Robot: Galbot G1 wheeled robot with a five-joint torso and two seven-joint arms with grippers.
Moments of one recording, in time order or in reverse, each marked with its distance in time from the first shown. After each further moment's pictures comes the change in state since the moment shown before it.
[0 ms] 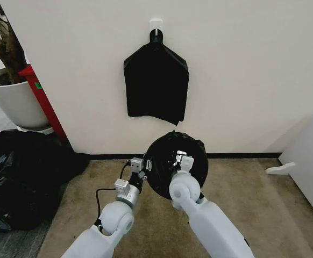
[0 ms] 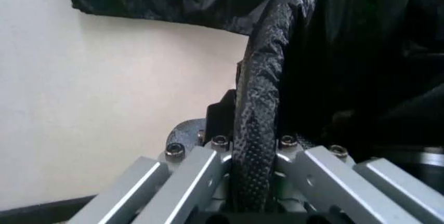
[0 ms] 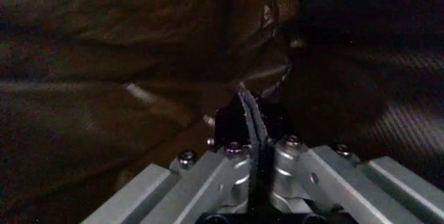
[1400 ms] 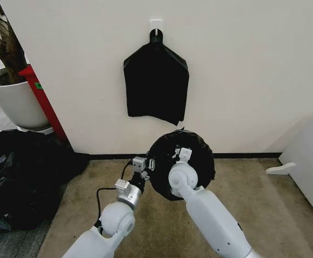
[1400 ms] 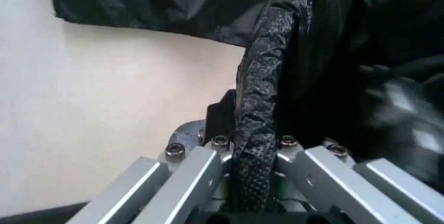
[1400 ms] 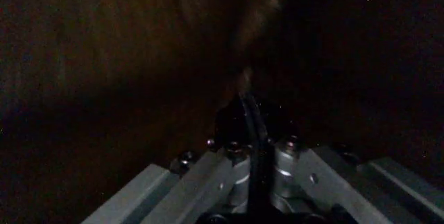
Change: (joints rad) left arm 0.004 -0.010 0.009 -0.023 0.003 -0.001 0.013; right arm 0.085 0.017 0.015 -0.116 0.071 0.002 -0.019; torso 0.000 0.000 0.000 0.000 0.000
